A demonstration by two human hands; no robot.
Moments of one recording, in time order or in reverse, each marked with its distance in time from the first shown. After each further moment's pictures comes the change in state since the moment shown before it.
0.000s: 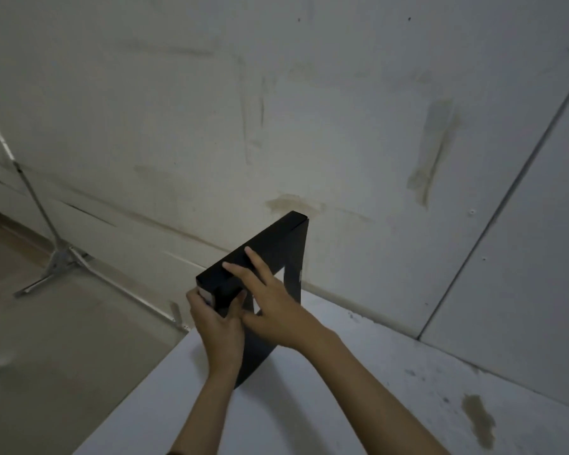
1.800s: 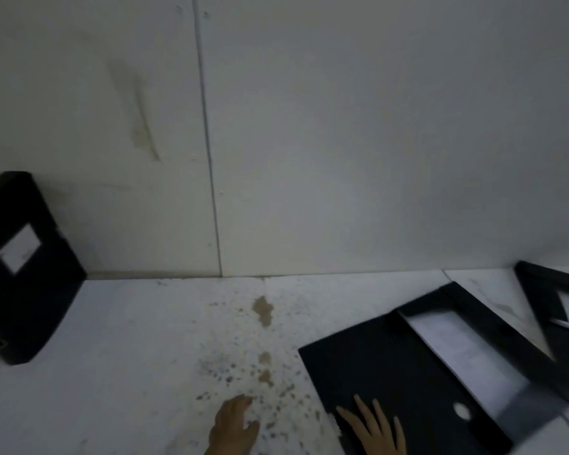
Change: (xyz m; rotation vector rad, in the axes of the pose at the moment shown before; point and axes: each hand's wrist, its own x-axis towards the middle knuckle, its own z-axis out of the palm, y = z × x) left_hand -0.336 -0.122 0.085 0.836 -1.211 -0.181; right_hand -0.568 0.113 0.051 -0.588 0.439 0.997
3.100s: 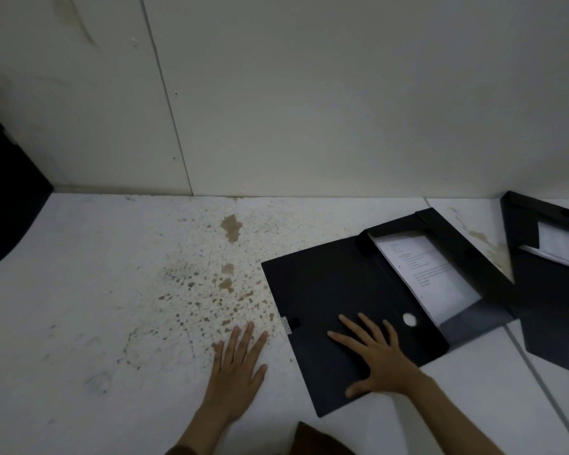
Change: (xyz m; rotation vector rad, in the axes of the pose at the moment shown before) left_hand -0.070 -0.016 0.111 0.772 0.174 0.427; right_hand 0.007 0.118 -0.059 -0.131 -0.650 -0.259
